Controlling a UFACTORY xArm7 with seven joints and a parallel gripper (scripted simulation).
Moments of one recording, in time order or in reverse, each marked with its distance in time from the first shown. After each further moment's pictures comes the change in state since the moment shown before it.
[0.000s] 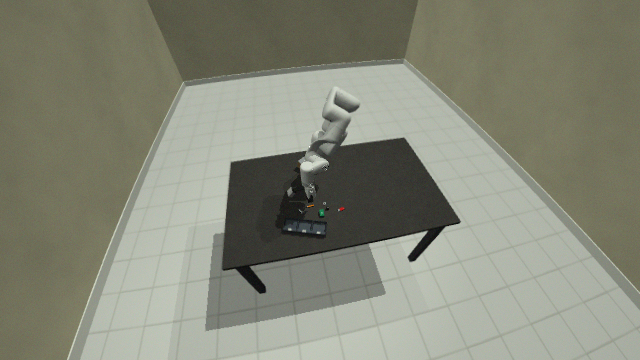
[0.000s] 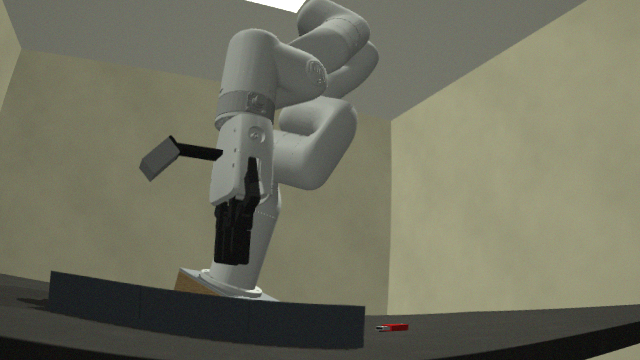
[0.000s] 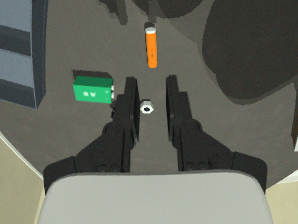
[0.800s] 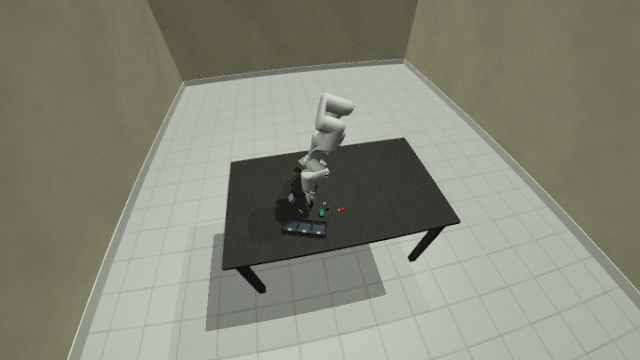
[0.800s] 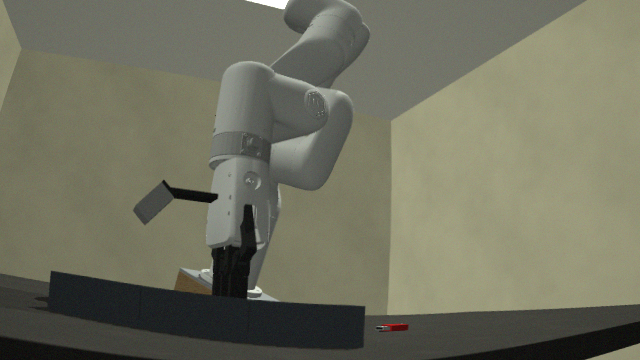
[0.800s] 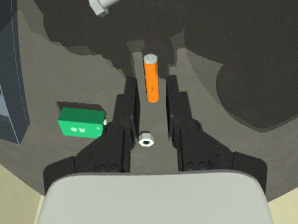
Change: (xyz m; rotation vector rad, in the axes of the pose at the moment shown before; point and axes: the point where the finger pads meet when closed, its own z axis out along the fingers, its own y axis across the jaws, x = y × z) arm 0.000 0.000 0.054 -0.003 -0.001 0.001
